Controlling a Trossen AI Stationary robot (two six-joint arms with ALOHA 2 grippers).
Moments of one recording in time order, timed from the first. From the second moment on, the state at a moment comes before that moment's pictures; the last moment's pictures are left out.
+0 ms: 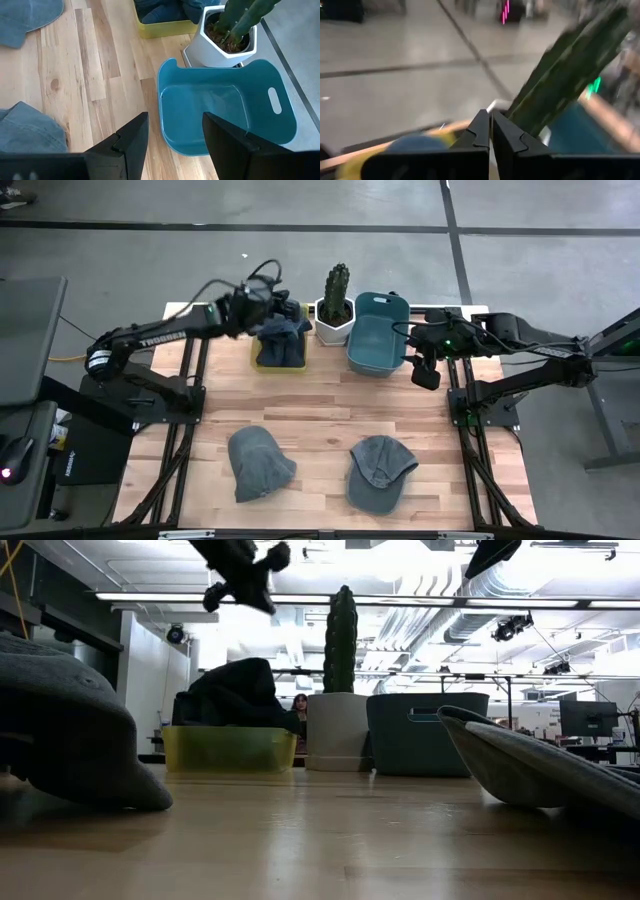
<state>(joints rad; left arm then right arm) 0.38 1.31 1.20 -0.29 -0.54 -0.52 -0.08 1.07 1.34 -1.13 0.23 0.06</state>
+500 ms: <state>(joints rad) 0.88 1.32 1.40 -0.75 0.29 0.07 -0.08 1.07 1.34 -1.13 0.24 0.05</state>
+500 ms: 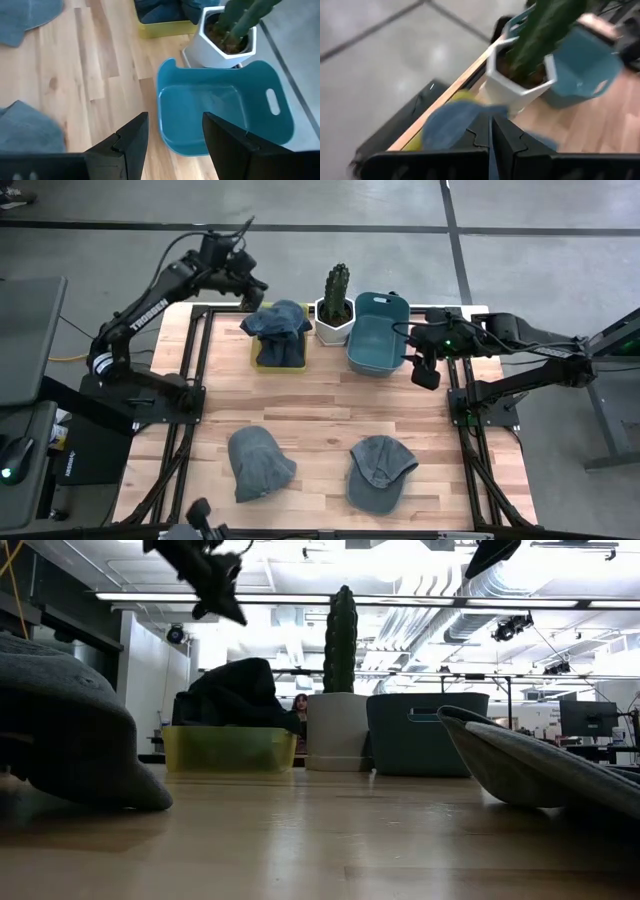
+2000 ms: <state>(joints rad) 0.74 1.87 1.40 -0.83 0.19 0.24 -0.08 1.07 1.34 -1.03 0.31 0.13</state>
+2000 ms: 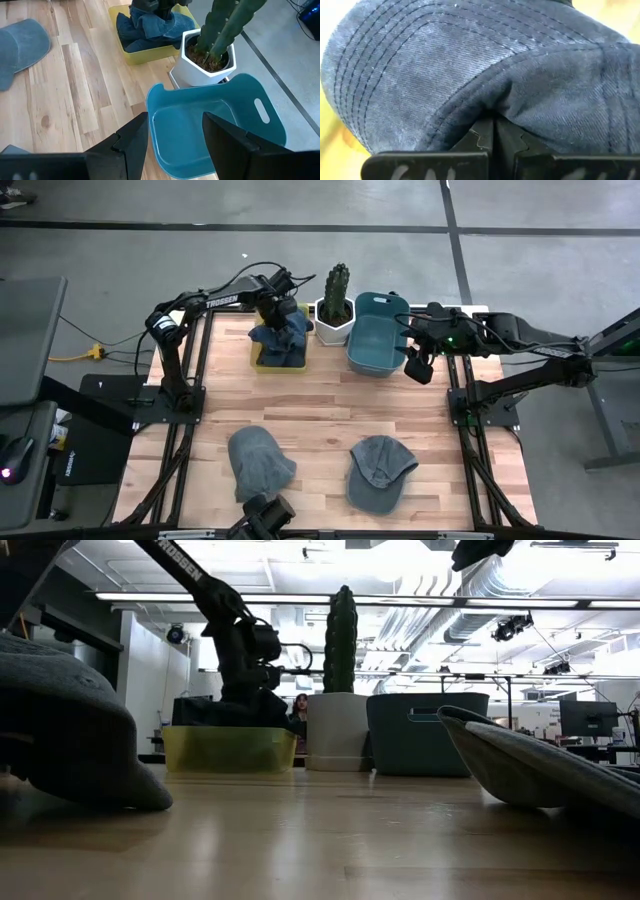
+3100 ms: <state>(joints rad) 0.73 1.91 1.29 -0.79 0.21 0.18 -0.08 1.07 1.34 -1.03 0.31 0.13</state>
